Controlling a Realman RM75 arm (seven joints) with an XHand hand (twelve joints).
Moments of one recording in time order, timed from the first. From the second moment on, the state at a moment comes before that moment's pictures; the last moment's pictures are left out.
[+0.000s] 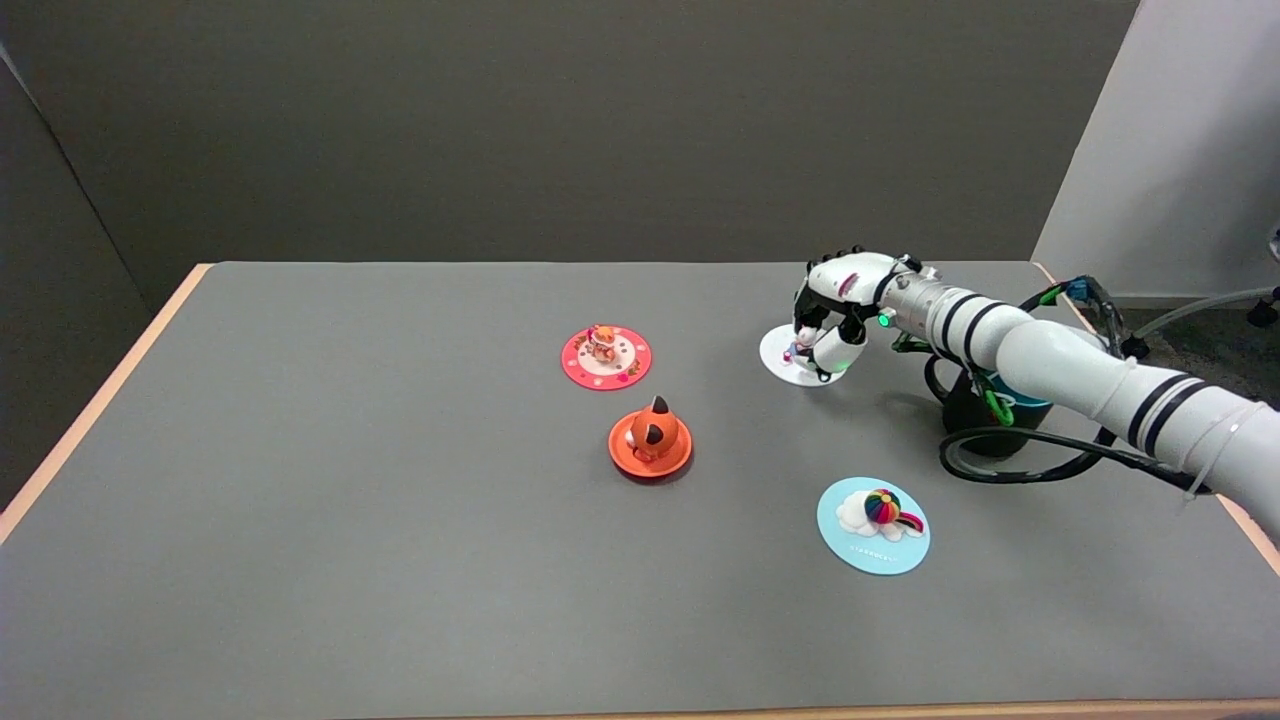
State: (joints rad) arm 0.59 -0.72 0.85 -1.05 -1.66 -0.07 -0.49
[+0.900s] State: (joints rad) arm 0.56 -0.72 0.86 -1.05 -1.63 -0.03 -0.50
